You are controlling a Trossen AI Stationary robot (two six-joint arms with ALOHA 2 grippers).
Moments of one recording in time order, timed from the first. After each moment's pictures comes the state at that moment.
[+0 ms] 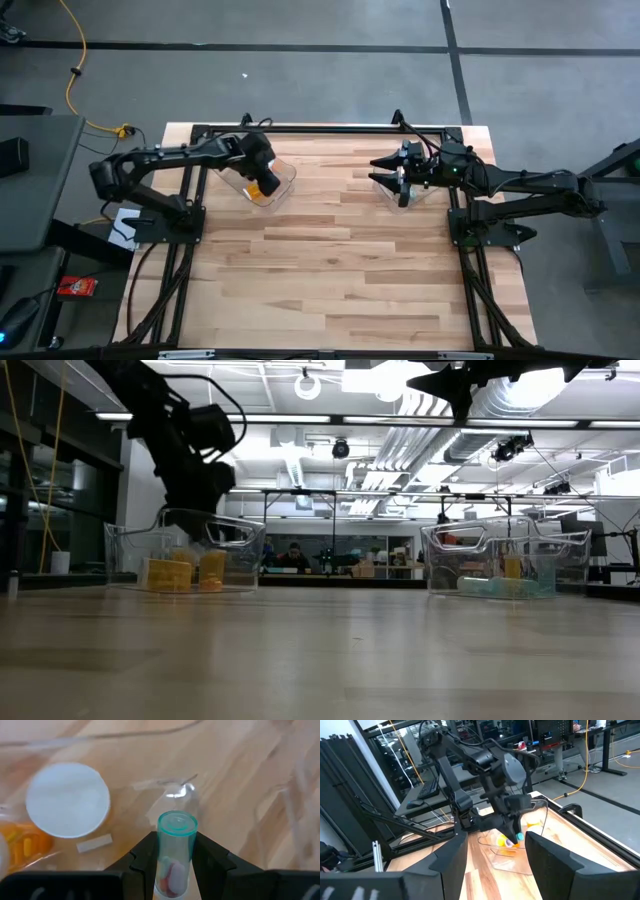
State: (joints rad) left arm 0.68 1.37 0.78 -0.51 0.15 -0.21; right arm -0.18 0.89 0.69 0.14 -0.05 0.26
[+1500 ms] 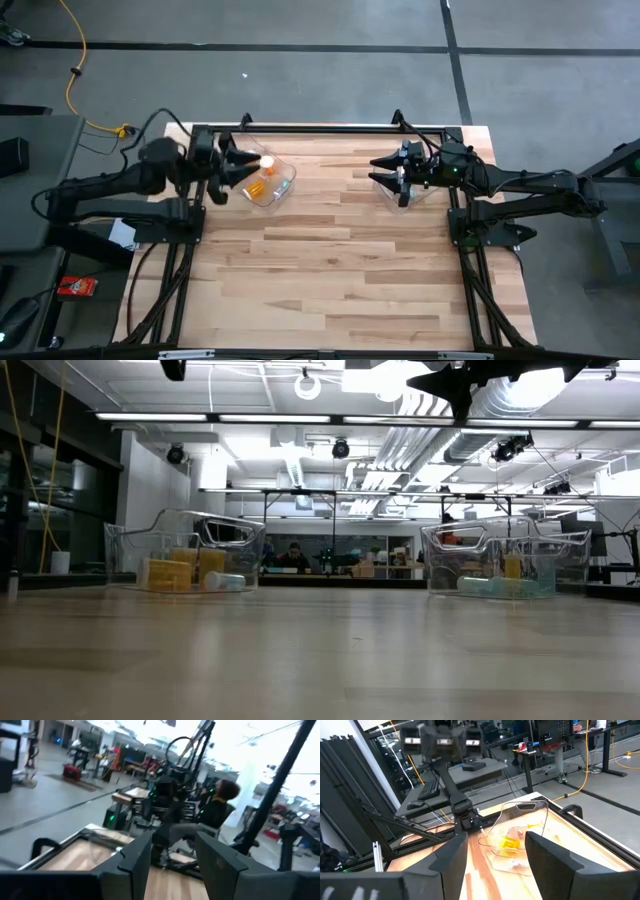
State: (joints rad) left arm 0.34 0.68 0.73 0.04 0.12 -0.33; right arm -0.18 0.89 0.69 0.14 -0.05 0.26
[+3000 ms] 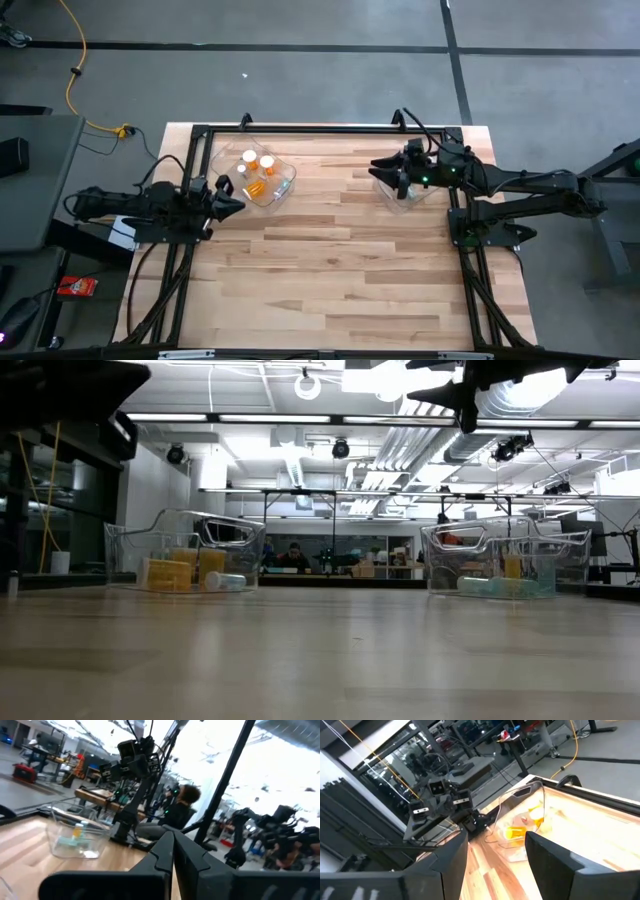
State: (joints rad) left arm 0.02 0.08 0.04 0.27 -0.04 -0.38; right arm -0.18 0.89 0.69 0.11 0.01 0.57
